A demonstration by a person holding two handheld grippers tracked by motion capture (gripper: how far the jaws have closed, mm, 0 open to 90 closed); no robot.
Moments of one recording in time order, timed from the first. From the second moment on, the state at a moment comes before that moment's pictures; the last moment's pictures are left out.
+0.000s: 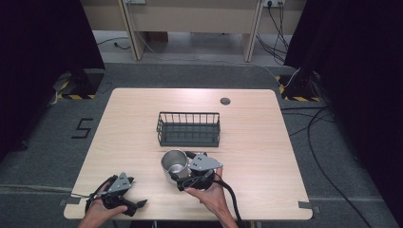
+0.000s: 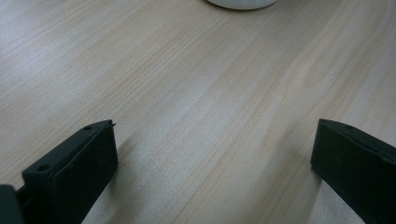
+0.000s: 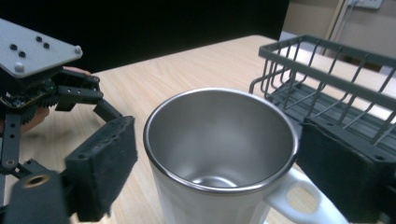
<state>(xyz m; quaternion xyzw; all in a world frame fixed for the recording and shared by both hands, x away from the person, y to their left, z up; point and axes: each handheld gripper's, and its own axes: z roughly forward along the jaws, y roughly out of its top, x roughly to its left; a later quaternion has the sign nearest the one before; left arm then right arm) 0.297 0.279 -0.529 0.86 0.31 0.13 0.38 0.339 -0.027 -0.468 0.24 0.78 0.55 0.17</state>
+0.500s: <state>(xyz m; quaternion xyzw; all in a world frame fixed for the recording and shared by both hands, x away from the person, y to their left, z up) 0.297 0.279 -0.529 0.86 0.31 0.13 0.38 0.357 -0.009 -0.477 0.25 0.78 0.55 0.16</state>
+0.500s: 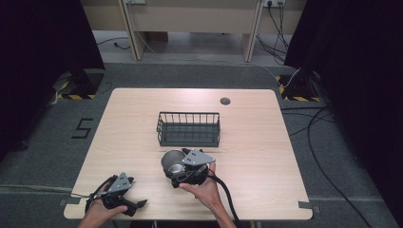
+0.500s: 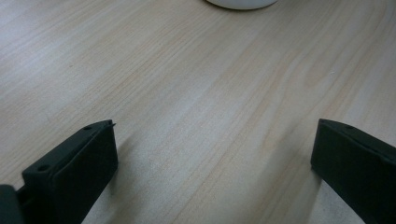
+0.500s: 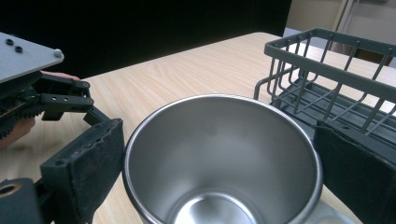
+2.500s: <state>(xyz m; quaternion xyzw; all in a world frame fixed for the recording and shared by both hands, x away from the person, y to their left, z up) 0.297 0.278 -0.529 0.86 0.31 0.13 0.38 0.392 -0.040 -0.394 0.28 0.77 0.53 0.20</state>
